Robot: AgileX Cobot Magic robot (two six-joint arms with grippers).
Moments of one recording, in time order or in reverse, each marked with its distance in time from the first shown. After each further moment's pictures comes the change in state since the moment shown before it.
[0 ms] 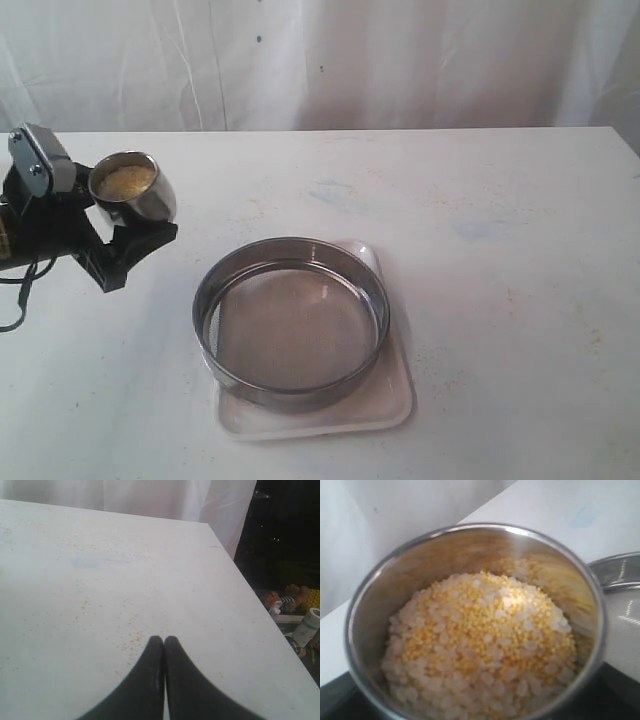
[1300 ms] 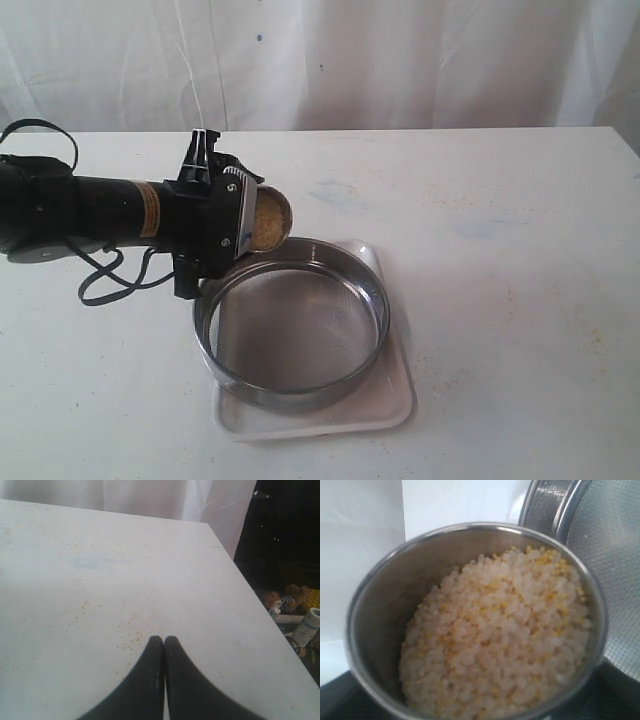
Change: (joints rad) left arm -0.462 -0.037 -0.194 -0.166 0.649 0.813; right arm 0.000 0.000 0.000 0.000 0.000 0.000
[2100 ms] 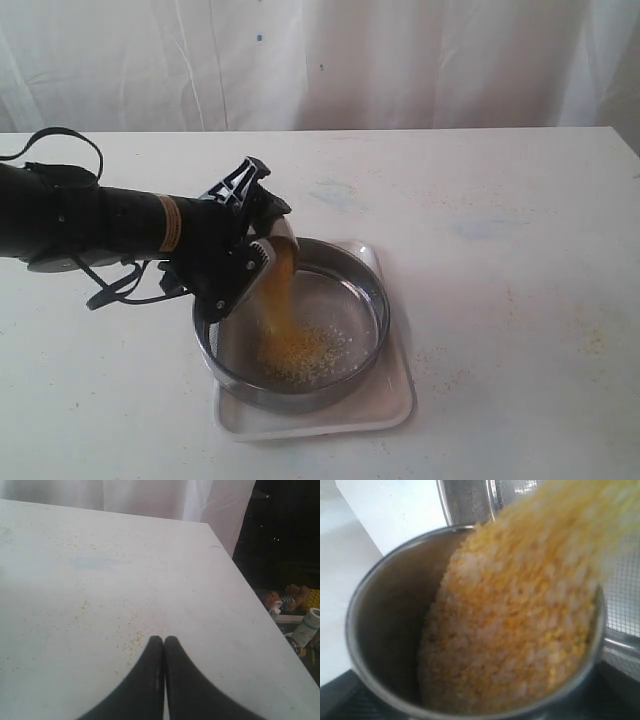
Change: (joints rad) left arm -0.078 0.000 0.000 -0.002 0.095 0.522; right arm 0.000 0.000 0.000 0.000 0.000 0.000
